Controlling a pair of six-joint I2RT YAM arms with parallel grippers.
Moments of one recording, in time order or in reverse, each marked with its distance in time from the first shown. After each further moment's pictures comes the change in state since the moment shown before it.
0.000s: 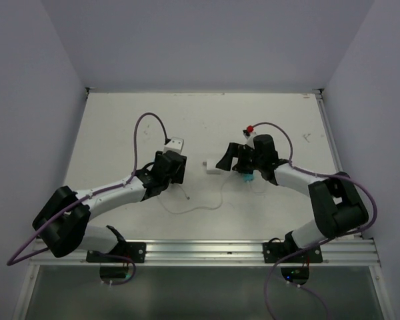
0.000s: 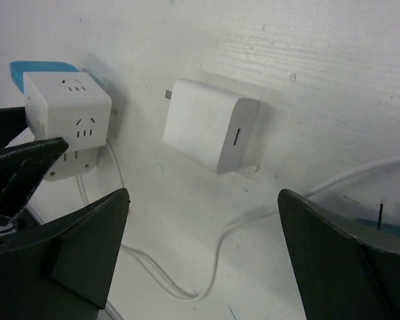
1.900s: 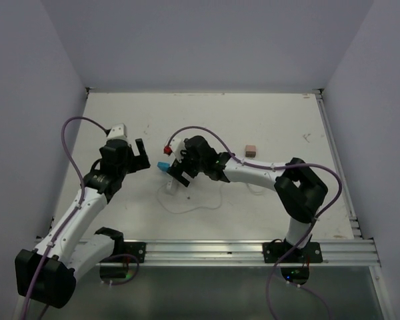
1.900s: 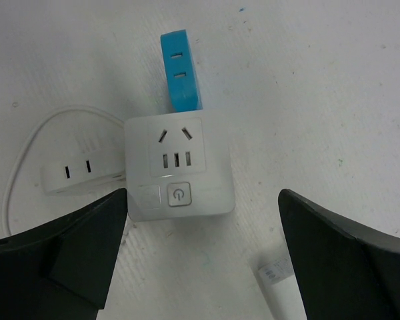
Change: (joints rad) left arm 0.476 -0.427 0.000 -0.274 0.217 -0.042; right arm 0.525 0.255 0.489 -0.228 0.344 -0.800
